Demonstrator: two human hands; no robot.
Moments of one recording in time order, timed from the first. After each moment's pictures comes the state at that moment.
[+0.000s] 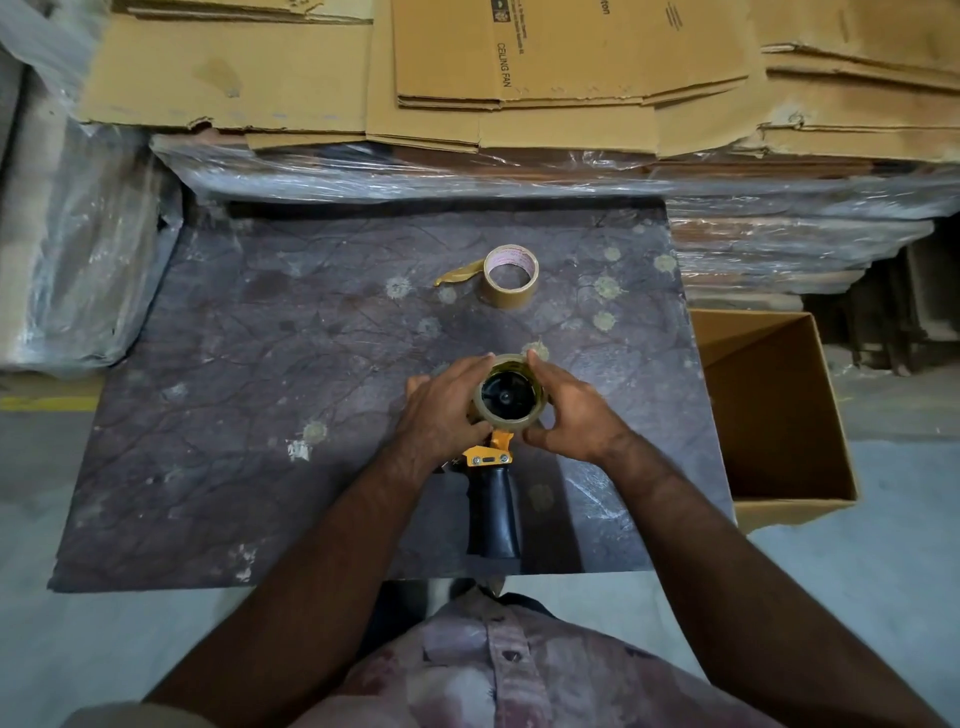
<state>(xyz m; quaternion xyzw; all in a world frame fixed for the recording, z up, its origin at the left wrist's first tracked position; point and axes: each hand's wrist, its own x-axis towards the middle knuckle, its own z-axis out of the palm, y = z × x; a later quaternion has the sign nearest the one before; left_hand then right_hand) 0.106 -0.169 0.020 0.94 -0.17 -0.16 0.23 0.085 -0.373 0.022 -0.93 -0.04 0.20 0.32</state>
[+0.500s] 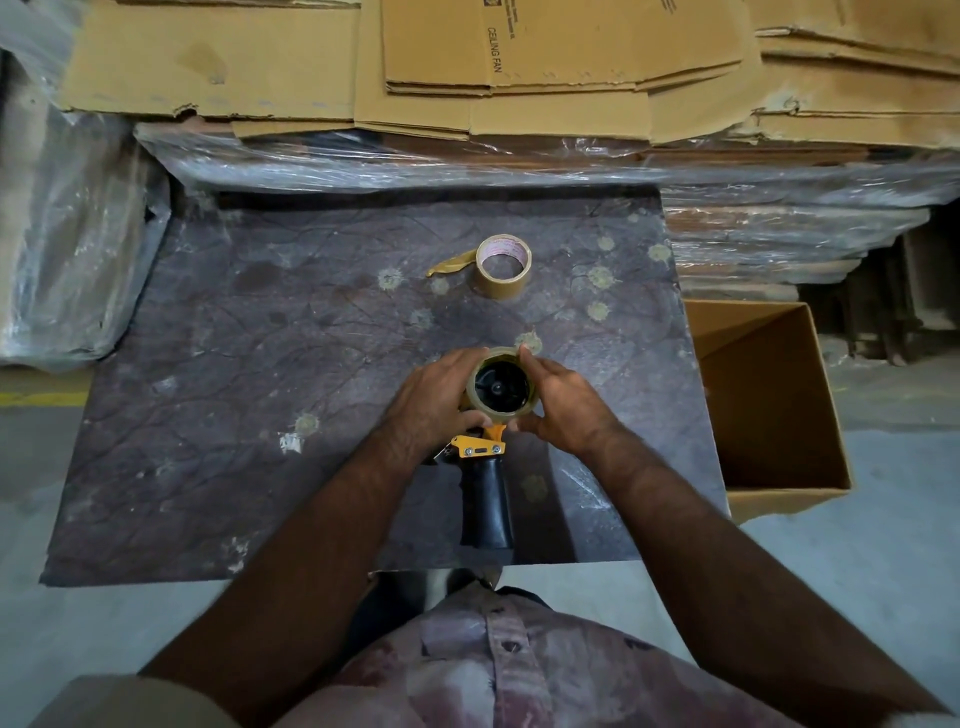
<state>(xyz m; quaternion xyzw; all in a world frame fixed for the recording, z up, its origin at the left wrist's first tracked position) 0.111 -0.168 0.016 0.93 -0.19 -0.15 0.28 0.085 -0.368 0.016 -0.95 -0.04 0.19 0.23</state>
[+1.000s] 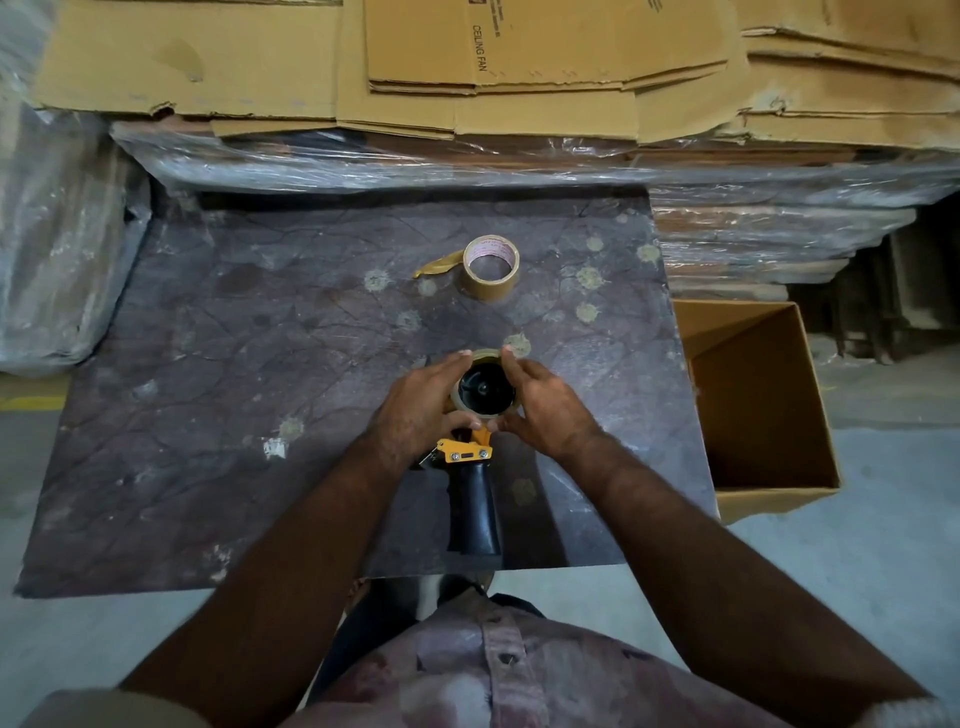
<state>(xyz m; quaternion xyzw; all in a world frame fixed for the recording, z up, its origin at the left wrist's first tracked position) 0.115 -0.170 0.008 0.92 -0.19 -0.17 0.28 0.086 -0.363 0.013 -0.95 -0.04 0.19 0.24</state>
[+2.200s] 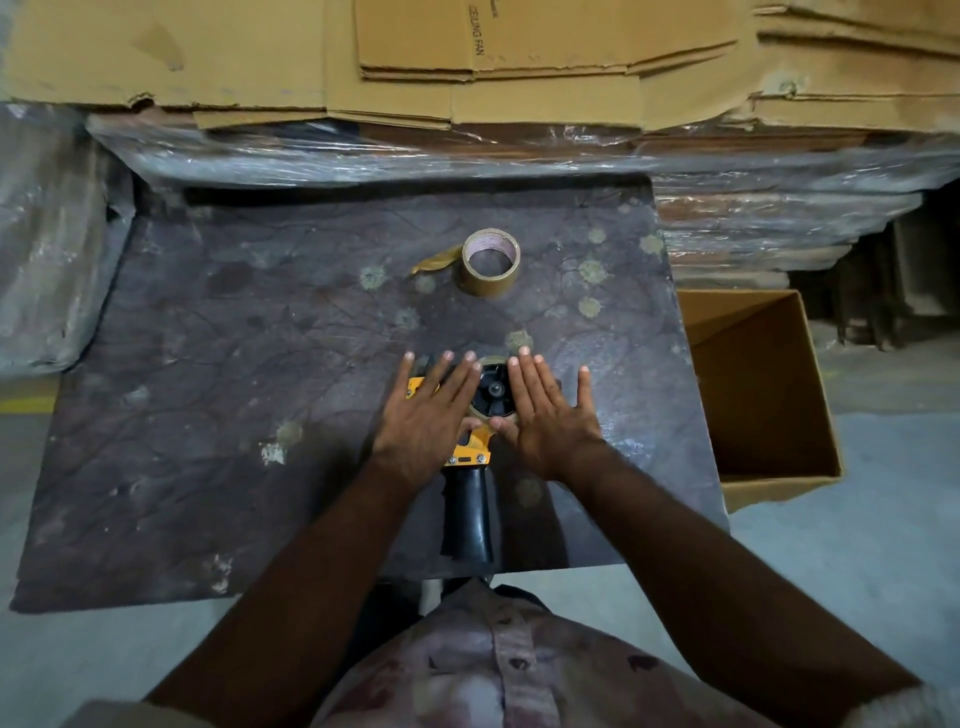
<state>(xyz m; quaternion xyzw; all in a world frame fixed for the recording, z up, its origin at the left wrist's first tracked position) 0.100 -0.165 -0.038 0.94 -0.31 -0.08 -0.09 0.073 -0.361 -0.016 -0.96 -0.06 0.25 -0.02</state>
